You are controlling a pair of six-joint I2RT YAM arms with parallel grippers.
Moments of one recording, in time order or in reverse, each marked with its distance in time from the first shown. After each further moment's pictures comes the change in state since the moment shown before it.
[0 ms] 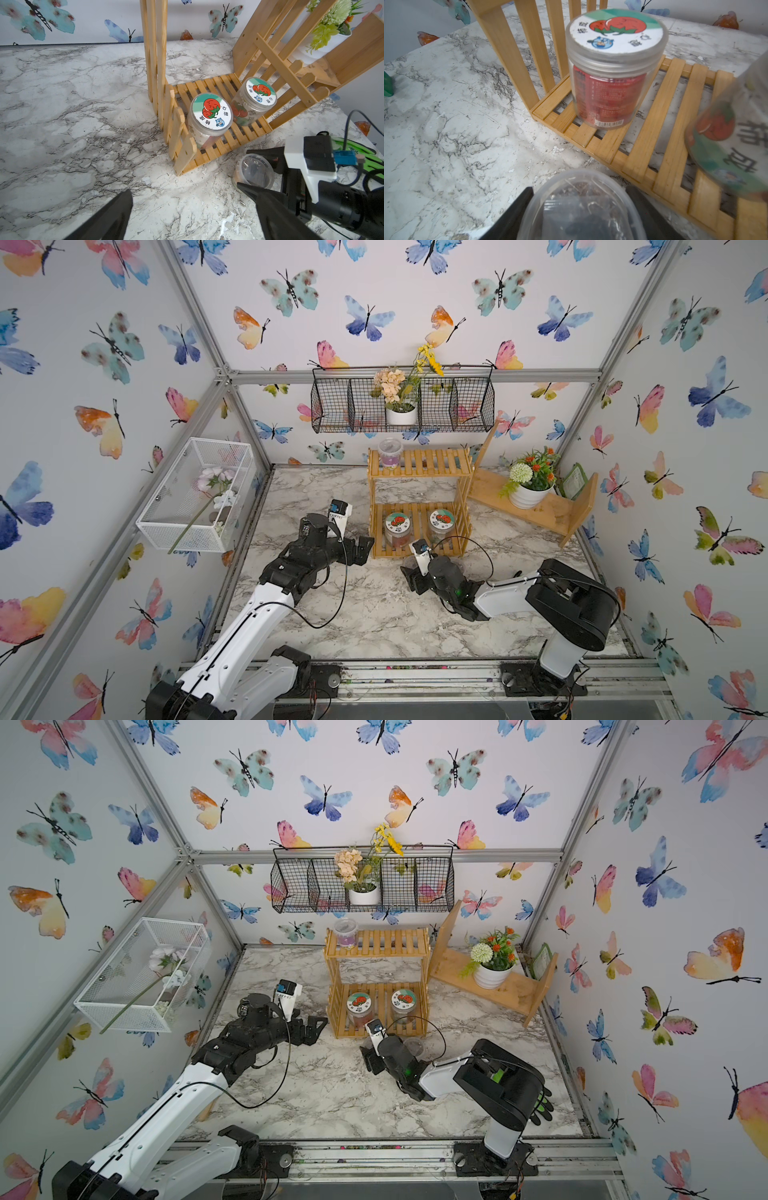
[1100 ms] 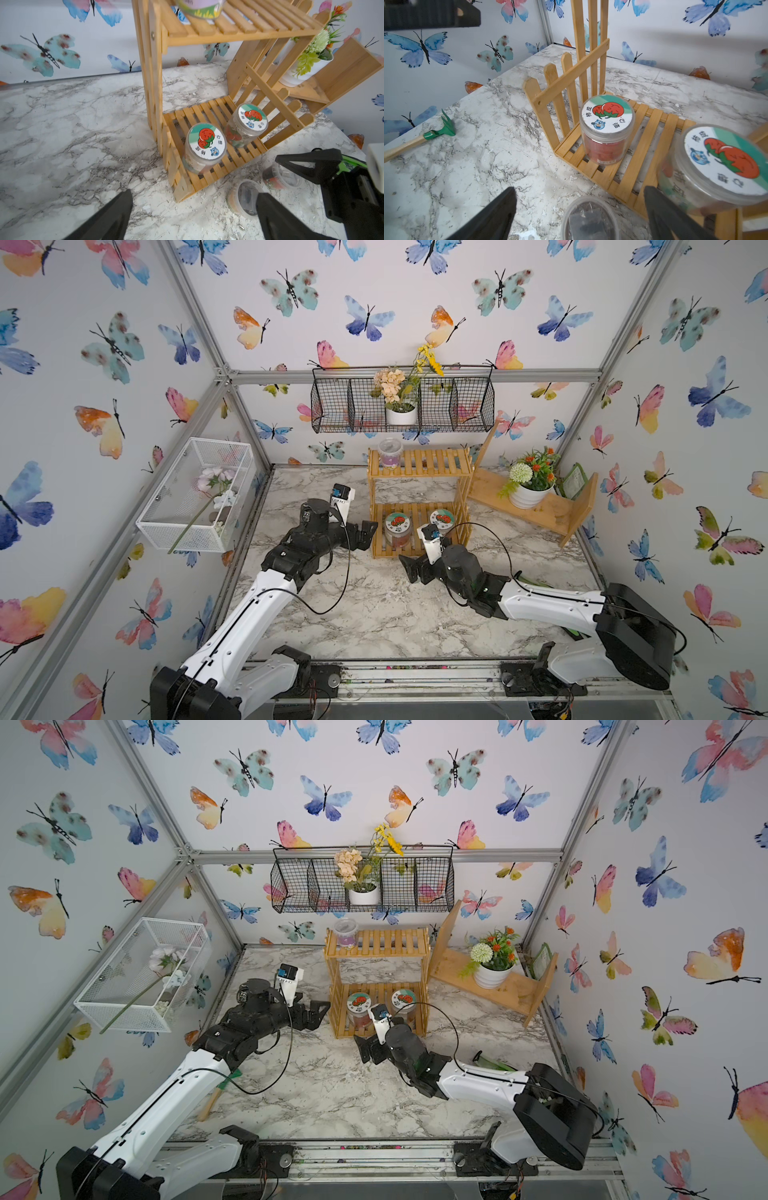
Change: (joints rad) left arm 0.000 0.101 0.153 0.045 0.011 0.034; right arm 0.006 -0.347 0.086 -0.305 -0.010 0.005
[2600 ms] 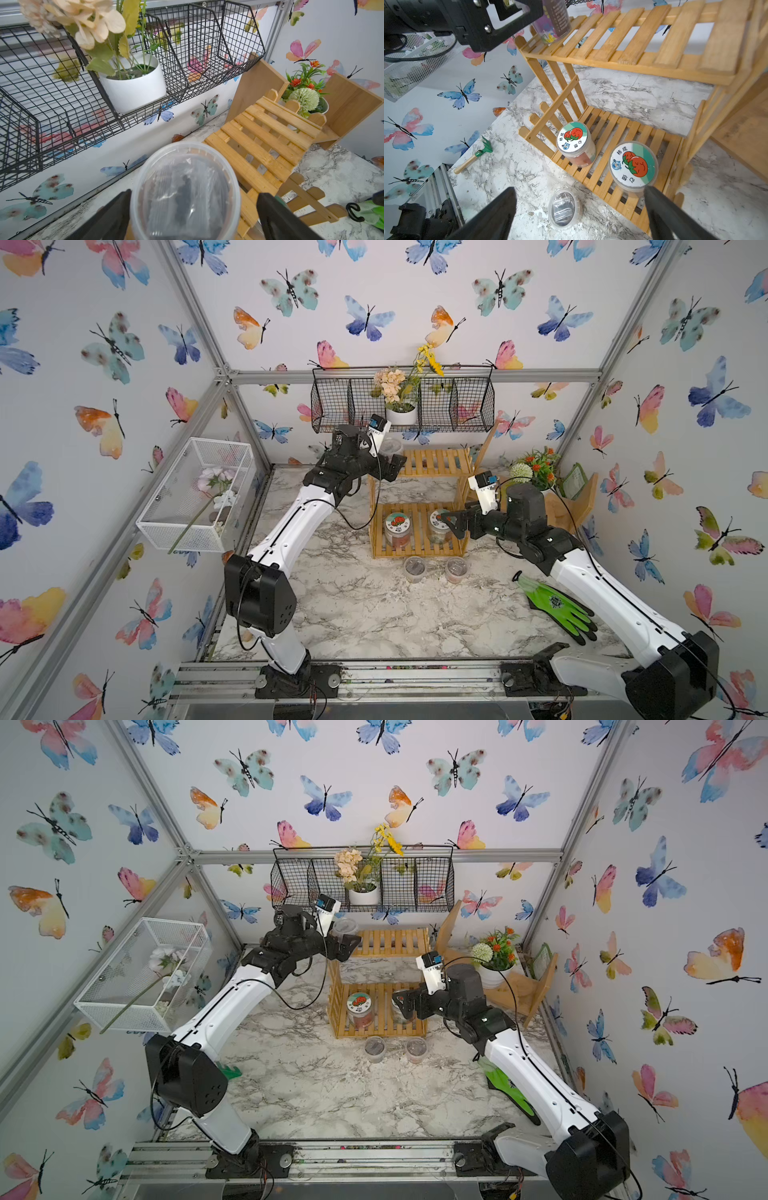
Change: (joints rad) left arm 0.000 0.637 0.734 0.056 0.104 0.202; right arm -0.512 -0.171 0.351 -0.611 -0.585 -0.010
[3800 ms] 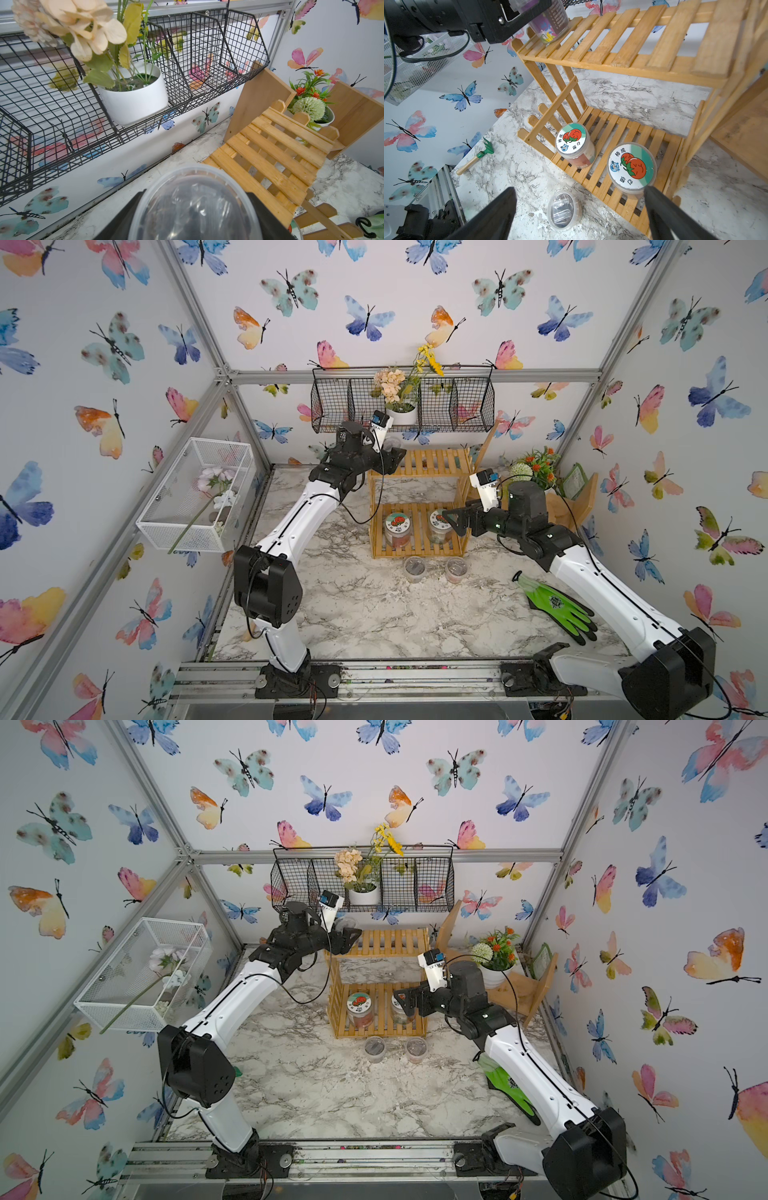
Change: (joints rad) left arm 0.000 0.061 0.044 0.053 0.002 -0.018; right arm -0.028 0.019 0.008 0.000 -0.029 0.001
